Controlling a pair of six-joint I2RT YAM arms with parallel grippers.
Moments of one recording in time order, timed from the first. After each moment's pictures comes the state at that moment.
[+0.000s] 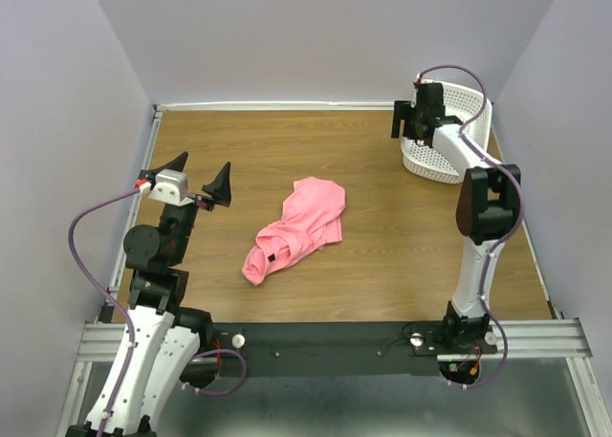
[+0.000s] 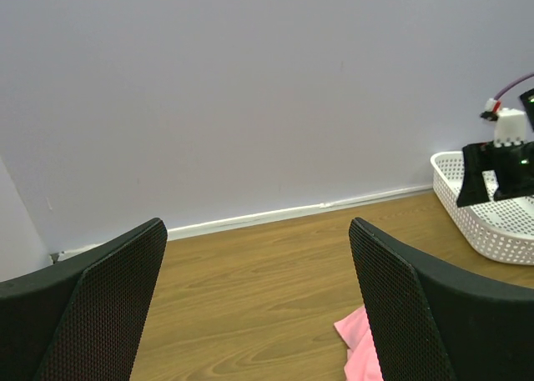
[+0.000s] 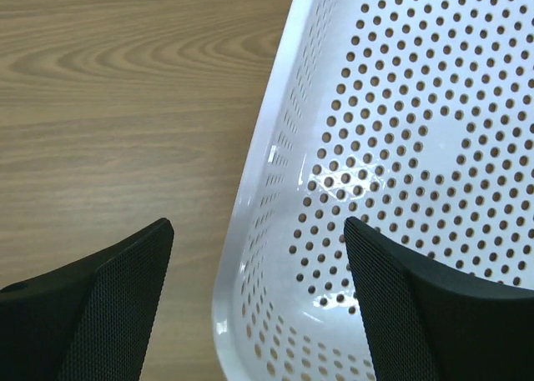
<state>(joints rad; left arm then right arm) -0.20 0.52 0.59 0.29 0.08 -0.02 0.13 2.06 1.70 -0.31 0.11 0.10</state>
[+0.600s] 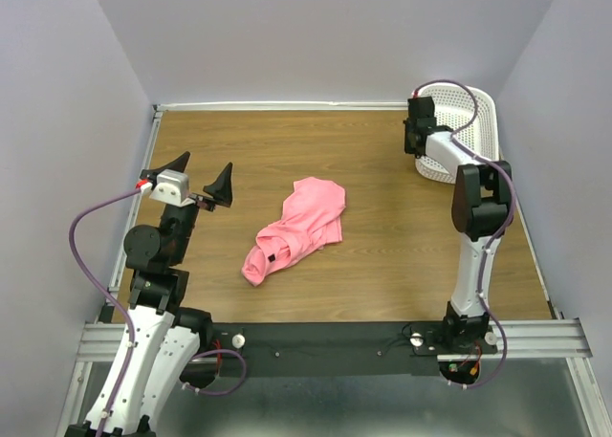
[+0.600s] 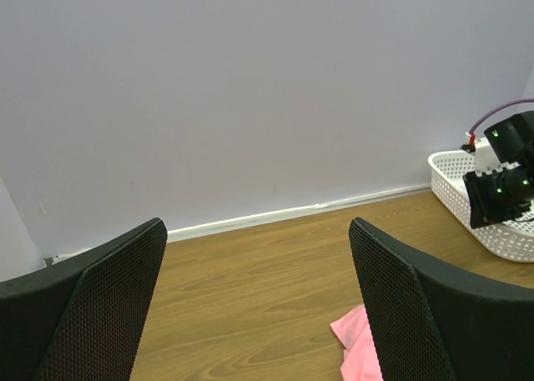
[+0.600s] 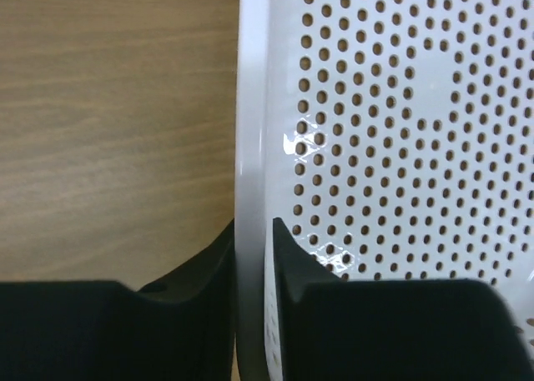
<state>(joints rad) -0.21 0.52 0.59 0.30 0.09 -0.02 0.13 2.17 1.68 -0.31 0.31 0.08</state>
